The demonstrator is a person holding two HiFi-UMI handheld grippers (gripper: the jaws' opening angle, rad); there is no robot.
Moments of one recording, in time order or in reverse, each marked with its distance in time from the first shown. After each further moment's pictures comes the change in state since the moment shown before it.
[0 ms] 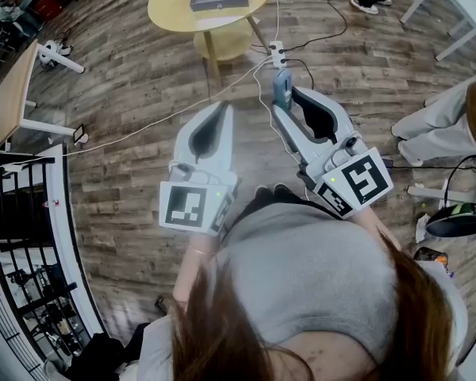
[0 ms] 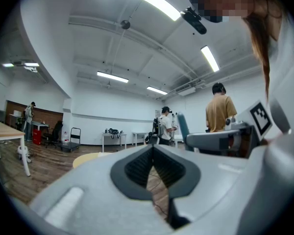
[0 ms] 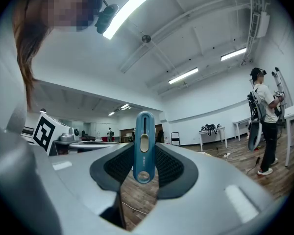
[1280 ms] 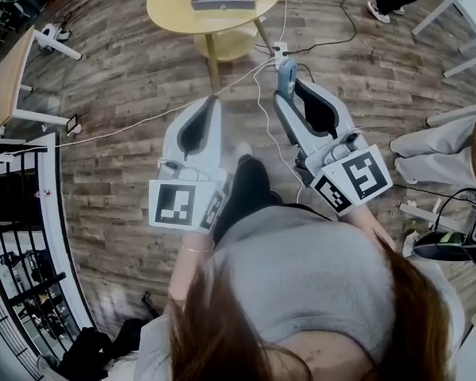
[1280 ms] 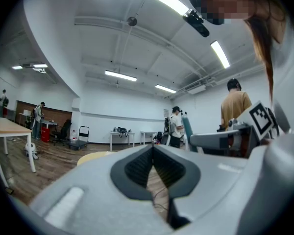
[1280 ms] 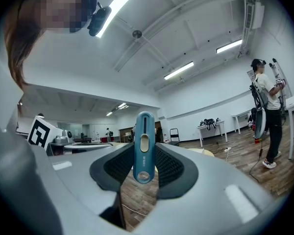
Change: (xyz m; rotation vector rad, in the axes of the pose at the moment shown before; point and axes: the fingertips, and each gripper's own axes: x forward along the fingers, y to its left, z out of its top) left arm 0.063 0.055 -0.012 -0.023 0.007 0.103; right arm 0.060 -0.075 -0.012 0.063 0.016 -0.001
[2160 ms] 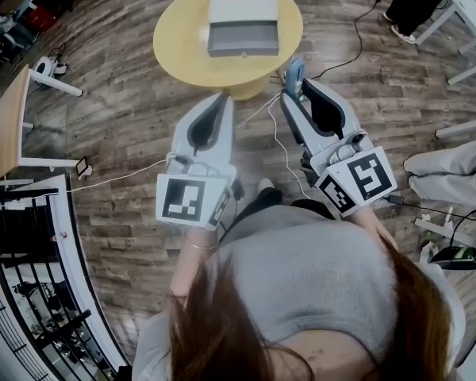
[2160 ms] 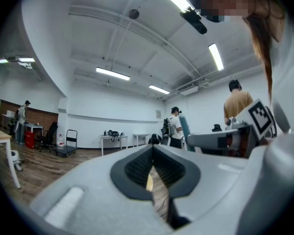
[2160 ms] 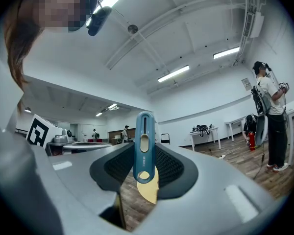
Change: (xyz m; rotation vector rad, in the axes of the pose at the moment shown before) left arm 0.134 0.136 0.021 0.040 -0.018 -0.136; right arm 0.169 -0.070 0.019 -0.032 -0.046 -0.117
